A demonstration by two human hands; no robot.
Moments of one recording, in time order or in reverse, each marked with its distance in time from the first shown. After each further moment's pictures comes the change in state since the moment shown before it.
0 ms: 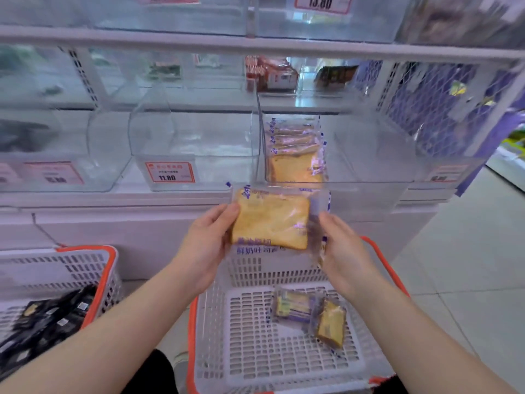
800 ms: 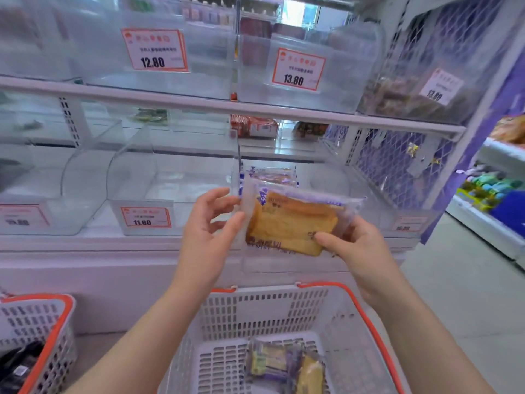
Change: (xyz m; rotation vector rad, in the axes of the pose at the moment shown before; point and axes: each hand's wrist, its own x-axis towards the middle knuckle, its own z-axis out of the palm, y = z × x) left_hand 0.028 0.033 0.044 0.273 0.053 0.698; right_hand 0.012 -0.084 -0.026 -0.500 -0.010 -0.472
